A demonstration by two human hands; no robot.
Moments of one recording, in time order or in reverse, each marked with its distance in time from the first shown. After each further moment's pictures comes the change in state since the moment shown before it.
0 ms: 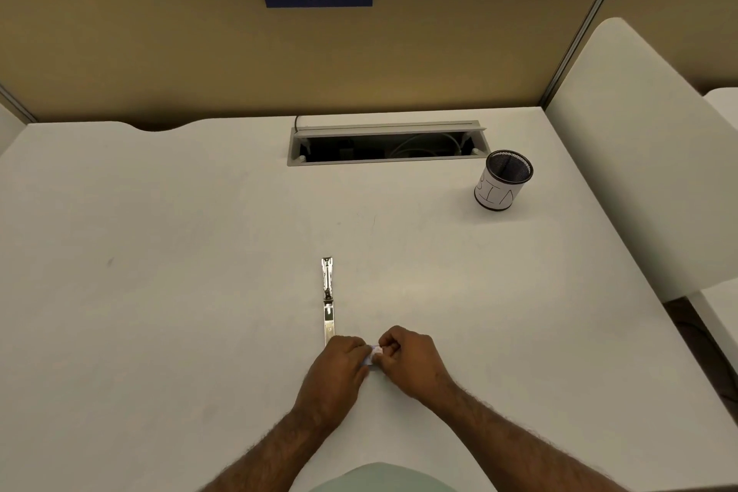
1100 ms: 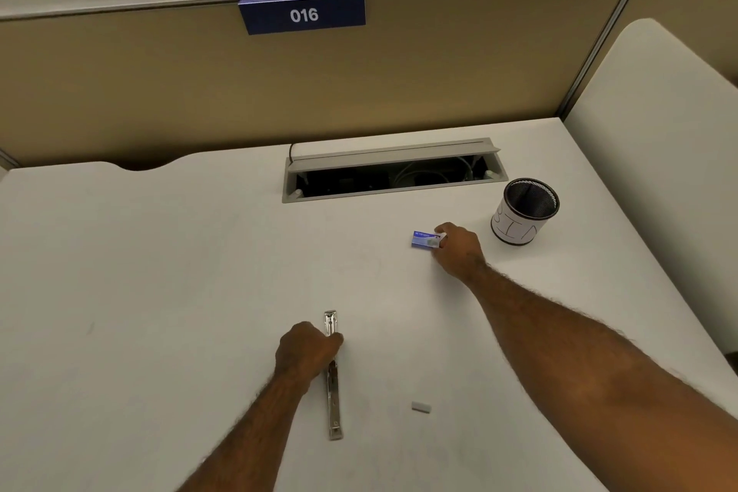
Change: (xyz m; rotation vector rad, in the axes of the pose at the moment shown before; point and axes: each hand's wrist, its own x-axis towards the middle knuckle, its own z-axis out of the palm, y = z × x) left_hand 0.132 -0.061 -0.053 -0.173 -0.097 -0.954; right_hand 0.241 0.009 -0.133 -0.203 0.252 0.080
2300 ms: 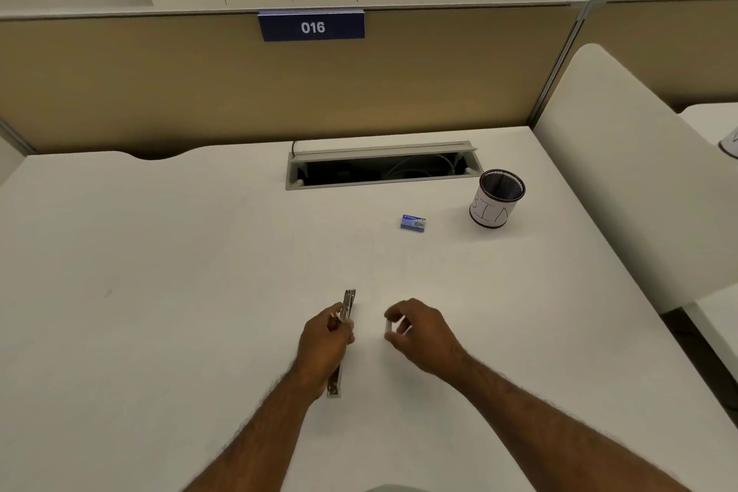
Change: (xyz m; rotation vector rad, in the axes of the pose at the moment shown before) left_hand -0.092 -0.022 0.011 -0.630 -0.155 0.233; right_hand -0.220 -0.020 0.029 0.182 -0.171 -0.248
